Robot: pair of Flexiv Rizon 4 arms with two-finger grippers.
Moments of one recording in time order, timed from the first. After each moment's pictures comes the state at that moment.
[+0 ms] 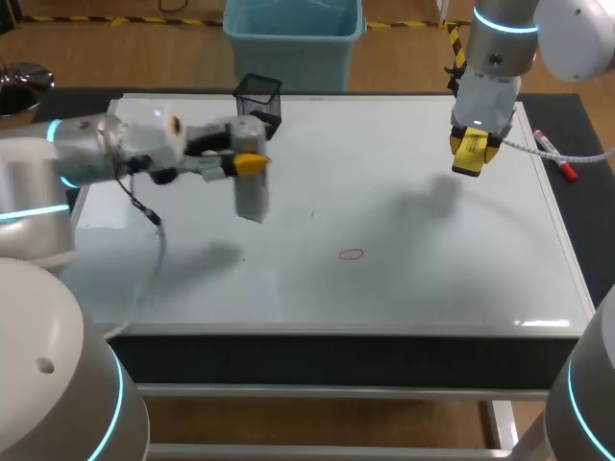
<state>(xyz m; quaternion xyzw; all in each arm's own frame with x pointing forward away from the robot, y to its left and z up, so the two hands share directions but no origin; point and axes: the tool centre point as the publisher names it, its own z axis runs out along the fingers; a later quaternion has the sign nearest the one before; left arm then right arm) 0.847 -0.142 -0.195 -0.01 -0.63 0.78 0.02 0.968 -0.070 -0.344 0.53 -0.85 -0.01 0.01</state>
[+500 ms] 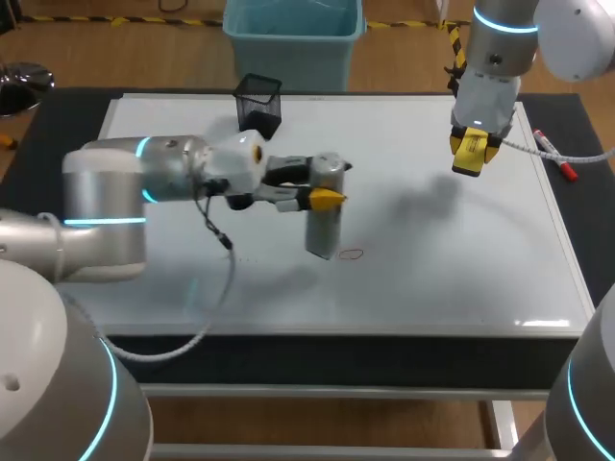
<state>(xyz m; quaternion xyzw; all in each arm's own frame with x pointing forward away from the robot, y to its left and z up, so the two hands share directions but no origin) 0.804 -0.250 -0.218 -0.04 -0.61 0.78 0.10 0.968 -0.070 -0.344 0.53 -0.85 -0.01 0.01</state>
